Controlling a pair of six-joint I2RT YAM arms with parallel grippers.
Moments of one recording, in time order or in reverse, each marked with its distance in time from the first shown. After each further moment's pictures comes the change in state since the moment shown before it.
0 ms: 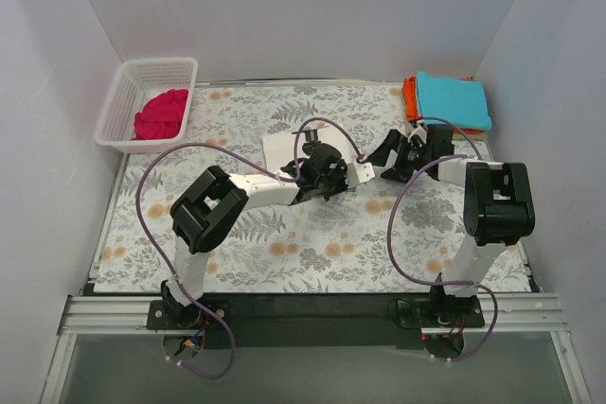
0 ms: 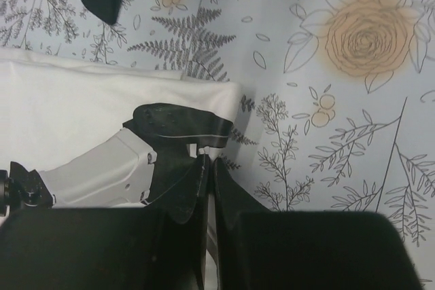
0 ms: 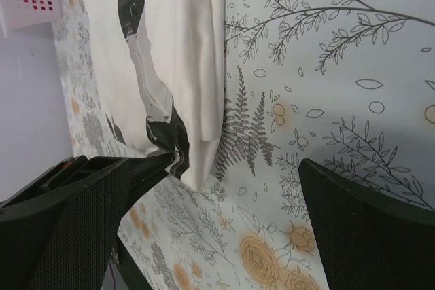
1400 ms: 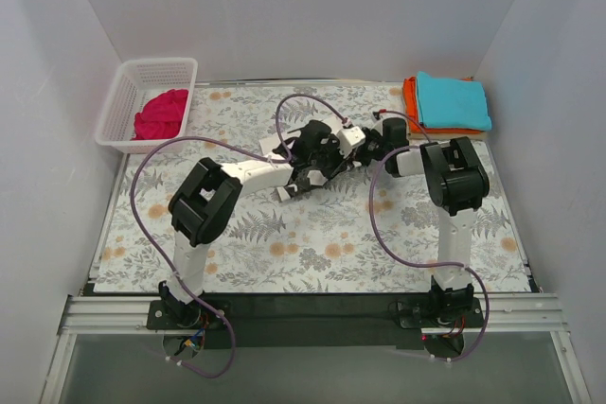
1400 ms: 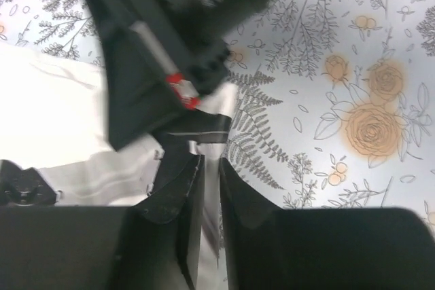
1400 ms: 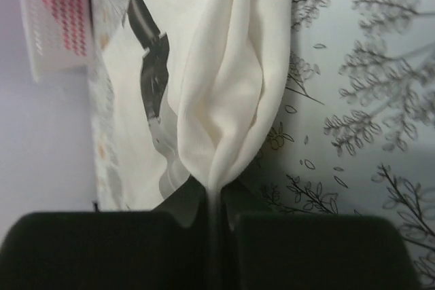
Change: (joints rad) left arm 0.097 0.032 0.141 0.001 0.143 -0.304; right arm 0.219 0.369 0.126 0.566 0.122 0.389
